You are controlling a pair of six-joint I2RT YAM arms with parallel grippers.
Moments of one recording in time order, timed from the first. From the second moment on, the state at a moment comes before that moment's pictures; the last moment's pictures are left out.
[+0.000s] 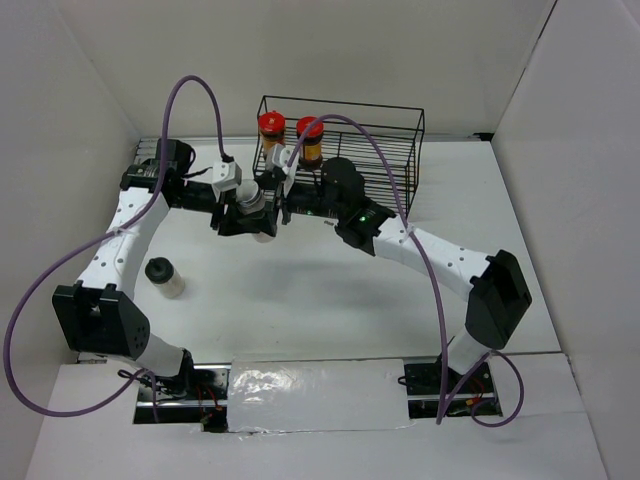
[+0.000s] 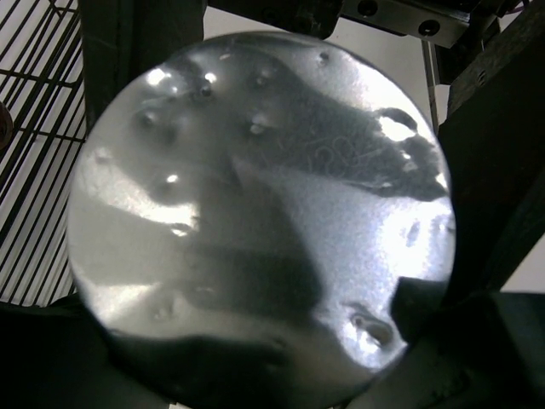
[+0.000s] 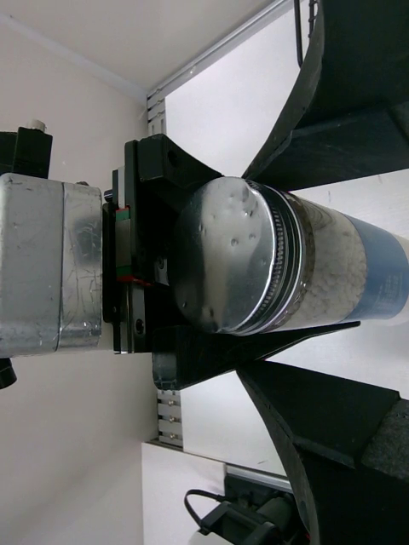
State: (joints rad) left arm -0.07 1.49 1.47 -1.09 1.20 1.06; right arm 0.83 1.61 1.35 0.33 -0.55 -0.10
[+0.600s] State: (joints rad) left arm -0.08 1.48 1.45 -1.09 1.20 1.11; right arm 0.79 1.61 1.35 0.35 -0.62 -0.07
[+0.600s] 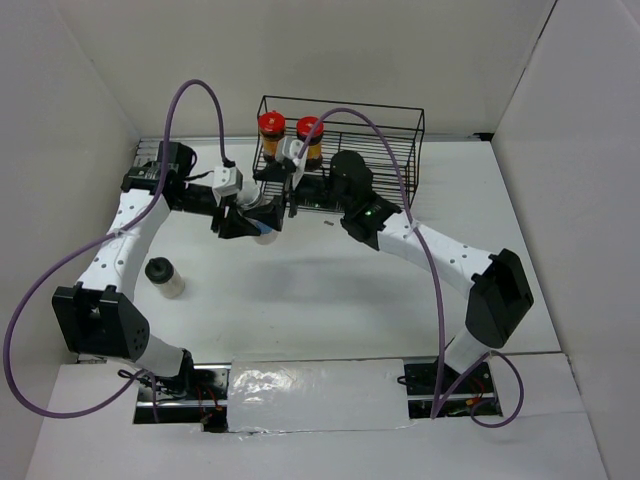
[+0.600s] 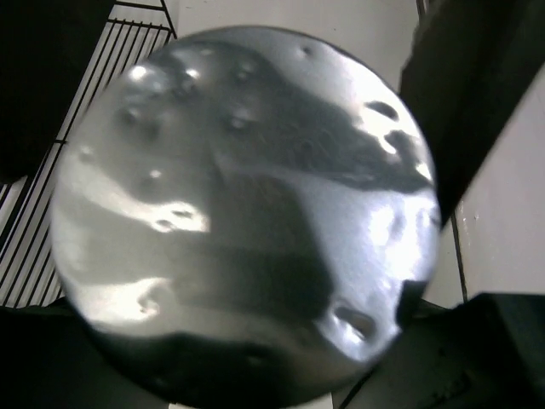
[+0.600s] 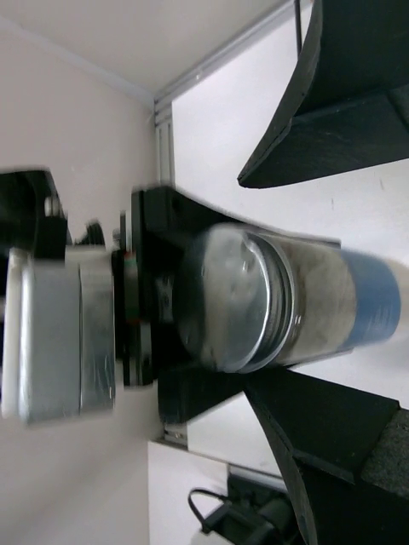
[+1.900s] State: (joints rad) left arm -0.07 1.41 1.44 -0.90 1.11 0.74; right arm 0.68 1.46 1.17 0.43 -0.37 -0.07
